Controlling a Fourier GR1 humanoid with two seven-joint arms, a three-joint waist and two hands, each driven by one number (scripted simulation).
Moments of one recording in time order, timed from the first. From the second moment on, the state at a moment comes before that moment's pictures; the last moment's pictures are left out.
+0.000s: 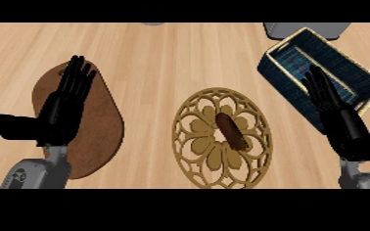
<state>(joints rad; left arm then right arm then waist) -0.15 0.29 -0.11 -1.58 0.38 0.19 -0.02 -0.06 -0.44 0.11 -1.60 -0.28 -0.04 -0.14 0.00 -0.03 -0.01</state>
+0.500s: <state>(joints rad) -0.19 0.38 -0.16 -1.47 0.29 0.15 0.08 -0.46 -0.53 0.44 -1.66 -0.11 0.34 -0.16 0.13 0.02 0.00</state>
